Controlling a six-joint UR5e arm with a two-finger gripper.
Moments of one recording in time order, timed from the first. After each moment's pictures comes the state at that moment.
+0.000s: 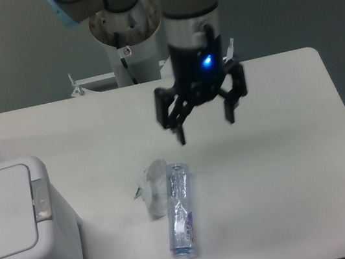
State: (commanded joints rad) arm 2.38 -1.78 -1.38 -1.12 1.41 -0.02
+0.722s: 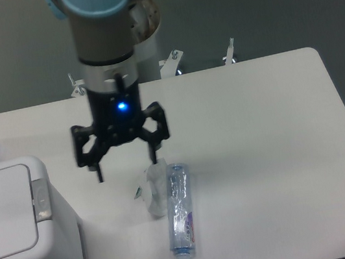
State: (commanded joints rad) arm 2.19 -1.80 -1.38 -1.11 1.41 -0.09
